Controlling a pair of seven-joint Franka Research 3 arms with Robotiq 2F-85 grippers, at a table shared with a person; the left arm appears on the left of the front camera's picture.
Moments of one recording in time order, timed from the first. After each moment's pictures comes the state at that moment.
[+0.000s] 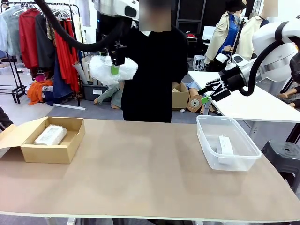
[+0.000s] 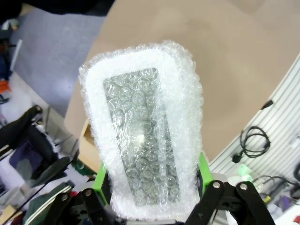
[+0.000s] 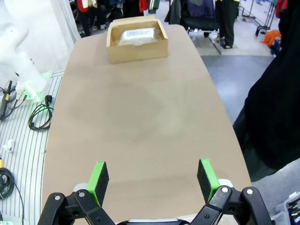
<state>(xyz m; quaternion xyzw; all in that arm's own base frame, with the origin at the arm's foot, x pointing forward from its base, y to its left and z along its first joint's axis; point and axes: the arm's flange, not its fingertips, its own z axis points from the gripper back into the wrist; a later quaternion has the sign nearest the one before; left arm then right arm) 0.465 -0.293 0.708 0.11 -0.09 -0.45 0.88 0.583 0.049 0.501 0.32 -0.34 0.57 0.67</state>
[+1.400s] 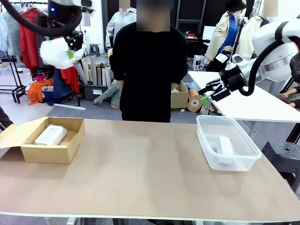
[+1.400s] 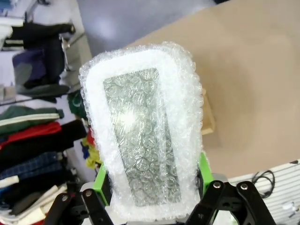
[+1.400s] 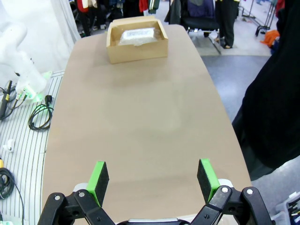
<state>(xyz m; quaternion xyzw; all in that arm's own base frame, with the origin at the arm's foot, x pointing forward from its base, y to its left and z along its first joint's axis) 0.506 -0.146 0.724 0.18 -0.14 -0.17 0.96 0.583 0.049 0.501 0.32 -0.34 0.57 0.67</state>
